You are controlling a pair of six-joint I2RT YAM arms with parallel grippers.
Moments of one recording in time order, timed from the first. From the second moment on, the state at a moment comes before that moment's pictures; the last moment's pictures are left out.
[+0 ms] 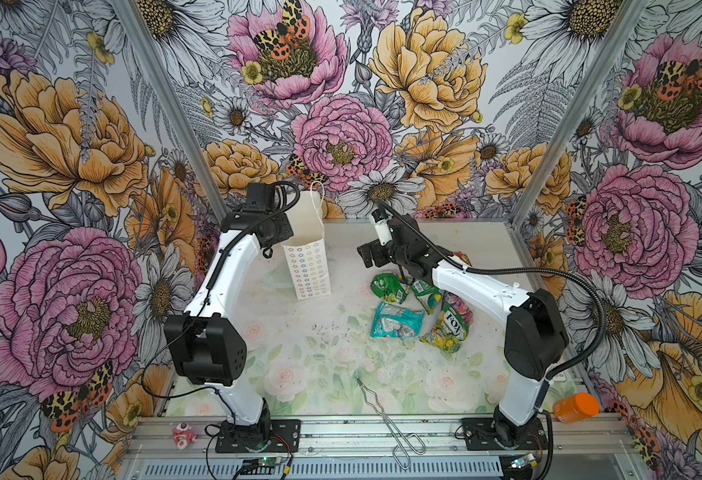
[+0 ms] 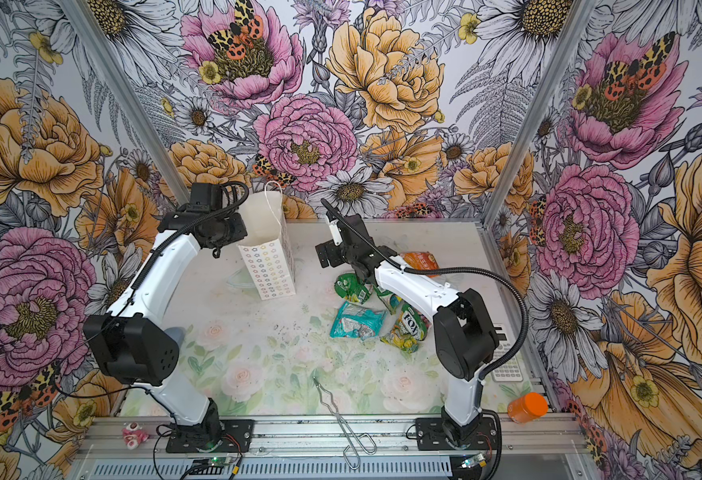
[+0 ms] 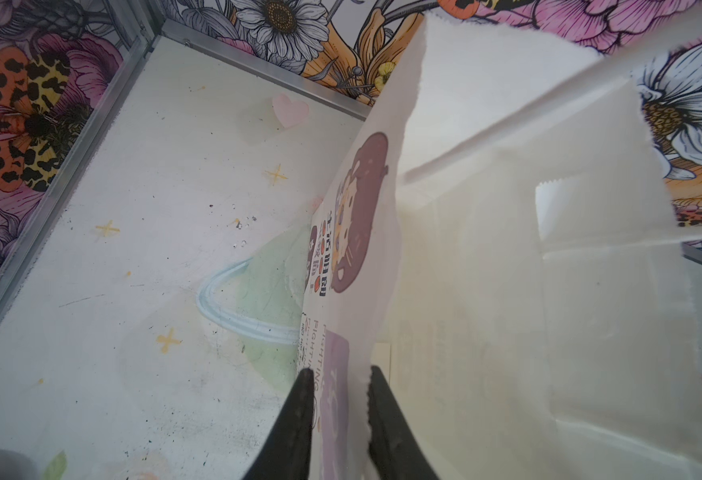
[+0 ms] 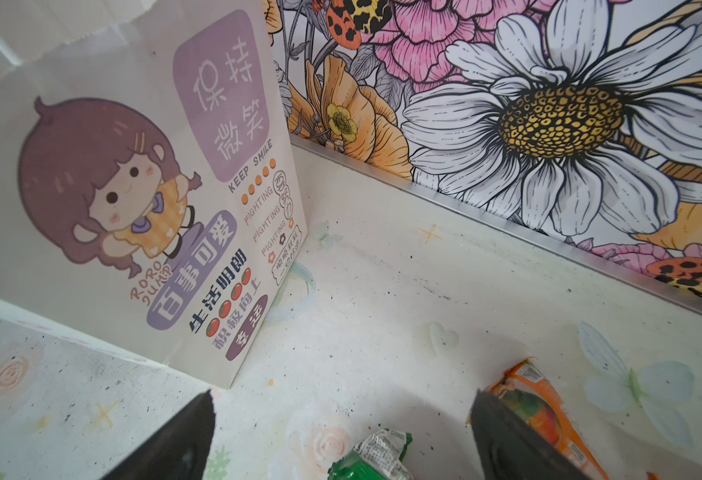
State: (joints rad) left arm -0.09 1.70 1.74 -0.88 -0.08 -0.42; right arm 0.61 1.83 1.52 -0.24 0.00 0.07
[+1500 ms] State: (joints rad) left arm -0.15 1.63 1.65 -0.75 0.08 -0.48; right arm 0.59 1.72 1.38 -0.30 0.04 0.05
